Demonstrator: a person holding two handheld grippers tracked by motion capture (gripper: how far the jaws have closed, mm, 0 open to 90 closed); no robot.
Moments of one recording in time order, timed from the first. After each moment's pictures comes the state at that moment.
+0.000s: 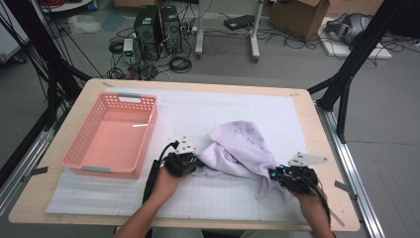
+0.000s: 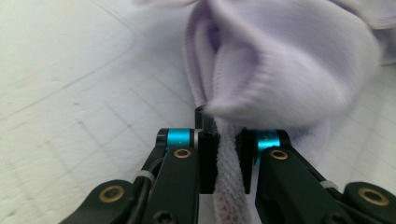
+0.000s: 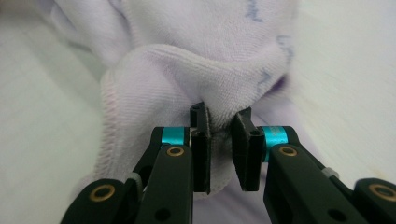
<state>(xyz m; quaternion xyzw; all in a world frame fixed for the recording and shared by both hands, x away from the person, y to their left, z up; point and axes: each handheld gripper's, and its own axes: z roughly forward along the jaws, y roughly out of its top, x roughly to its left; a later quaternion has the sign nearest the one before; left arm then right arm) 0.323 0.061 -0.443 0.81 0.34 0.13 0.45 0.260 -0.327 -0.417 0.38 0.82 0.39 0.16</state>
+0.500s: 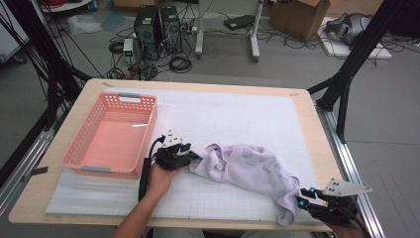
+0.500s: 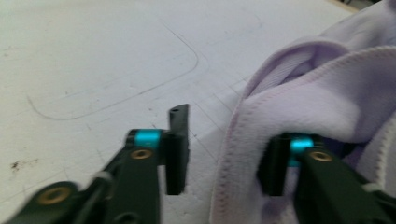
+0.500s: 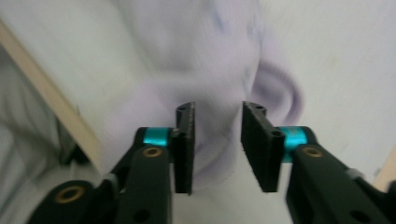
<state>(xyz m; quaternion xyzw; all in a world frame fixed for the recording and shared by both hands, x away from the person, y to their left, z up) 0.333 0.085 -0.439 0.76 0.40 0.15 0.49 0.194 -0.379 -0.395 0.38 0.82 0.40 0.16</state>
